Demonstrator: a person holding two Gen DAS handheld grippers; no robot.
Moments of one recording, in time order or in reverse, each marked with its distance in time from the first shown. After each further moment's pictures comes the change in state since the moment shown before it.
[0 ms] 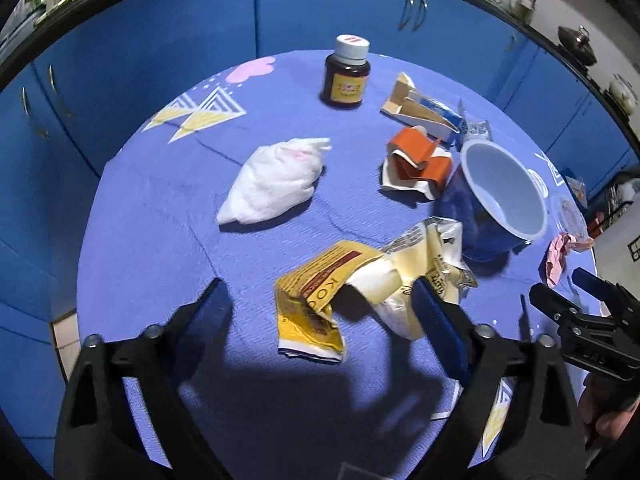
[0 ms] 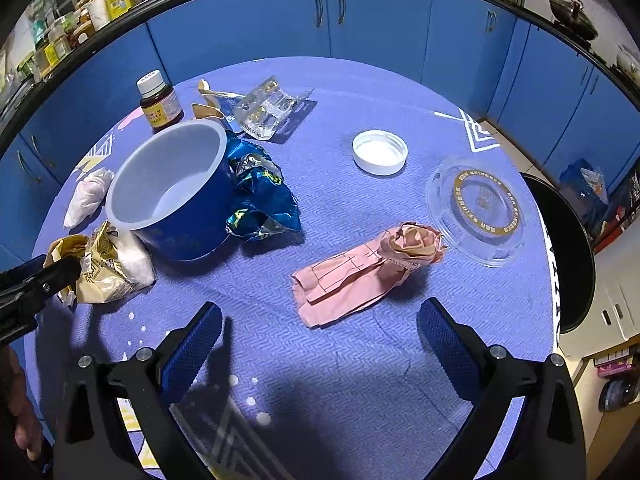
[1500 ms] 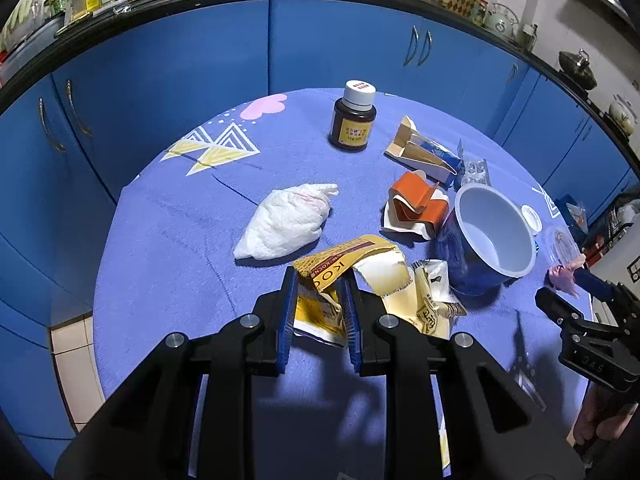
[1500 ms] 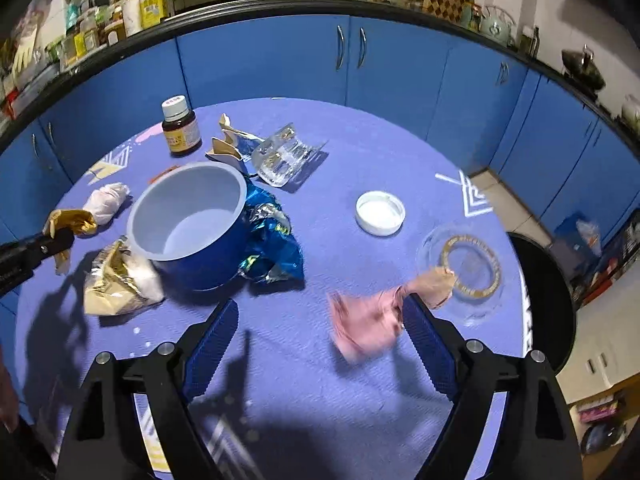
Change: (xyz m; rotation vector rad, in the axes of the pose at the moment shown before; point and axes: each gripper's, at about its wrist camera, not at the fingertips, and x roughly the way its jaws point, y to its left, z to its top) left arm -0.023 0.001 0.007 -0.019 -0.118 0.019; right arm -0.020 0.009 0.010 -0.122 -0.130 -0.020
